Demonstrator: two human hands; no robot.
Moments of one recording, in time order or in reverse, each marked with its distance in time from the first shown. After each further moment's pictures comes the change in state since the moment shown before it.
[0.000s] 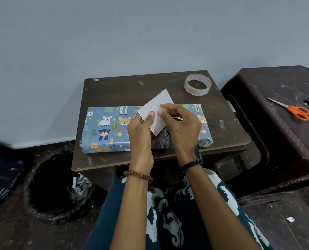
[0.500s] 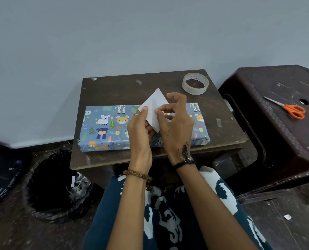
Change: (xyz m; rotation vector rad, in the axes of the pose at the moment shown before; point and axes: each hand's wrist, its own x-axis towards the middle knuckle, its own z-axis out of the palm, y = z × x) left_hand -0.005 -0.001 0.003 -0.094 -0.029 0.020; right_hand -0.006 -0.002 0.006 -0.250 0.018 -0.185
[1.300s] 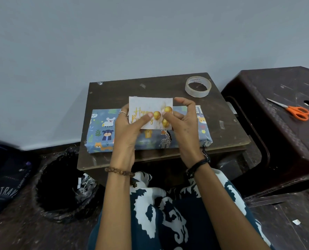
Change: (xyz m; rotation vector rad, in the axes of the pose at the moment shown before) left_hand 0.017 0.025 -0.029 0.229 -0.072 0.125; right_hand 0.005 -0.008 -0.019 0.620 -0.210 0.370
